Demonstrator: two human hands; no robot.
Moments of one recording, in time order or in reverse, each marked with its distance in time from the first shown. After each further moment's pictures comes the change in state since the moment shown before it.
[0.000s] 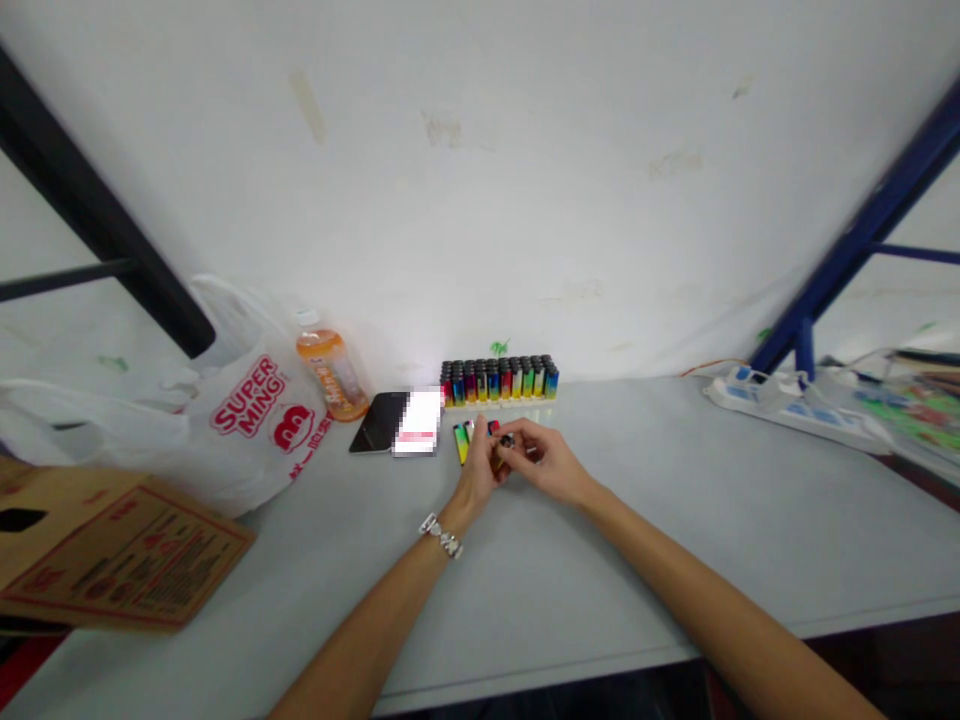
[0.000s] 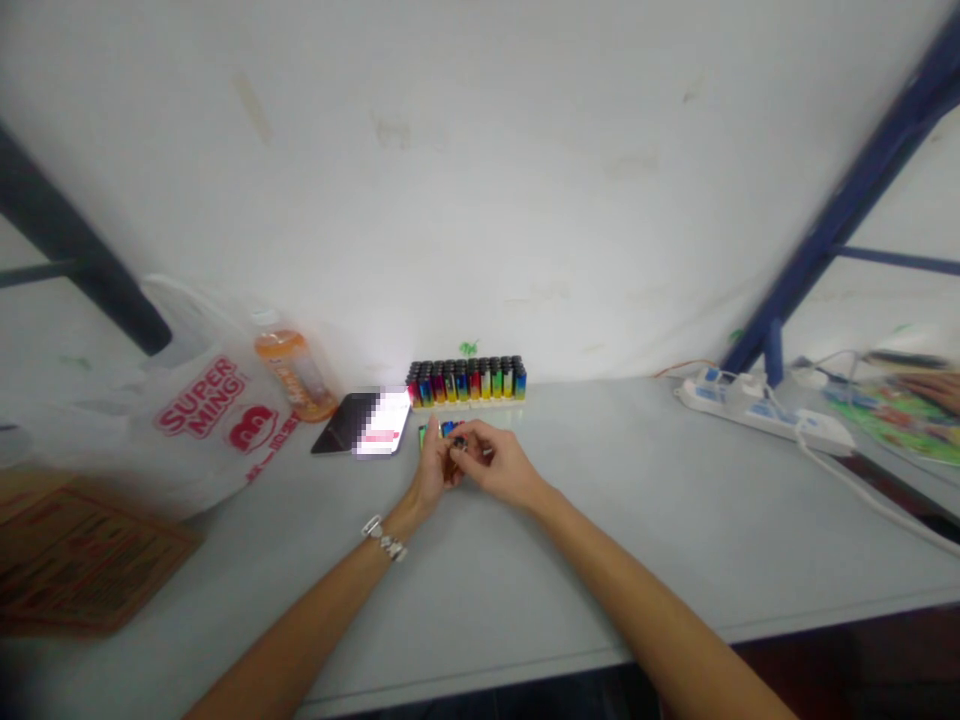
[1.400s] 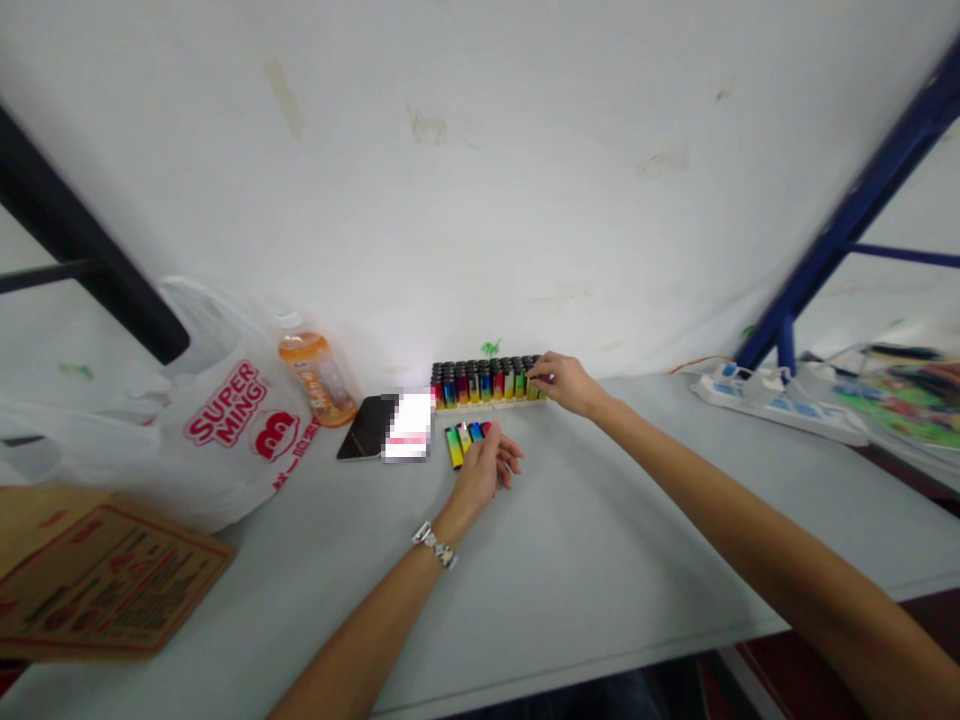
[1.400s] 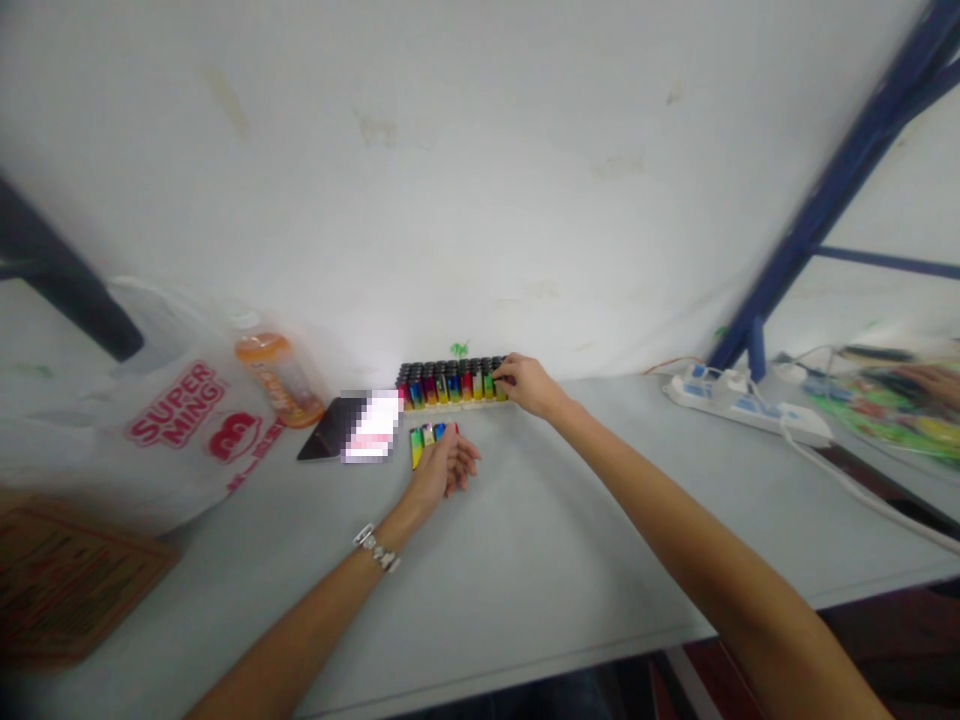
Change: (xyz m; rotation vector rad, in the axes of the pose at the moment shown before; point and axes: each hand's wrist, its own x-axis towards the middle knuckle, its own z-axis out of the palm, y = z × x) left_hand 0.000 -0.001 0.007 0.154 0.055 0.015; right_hand 0.092 0.032 -0.107 -0.779 0.038 -0.242
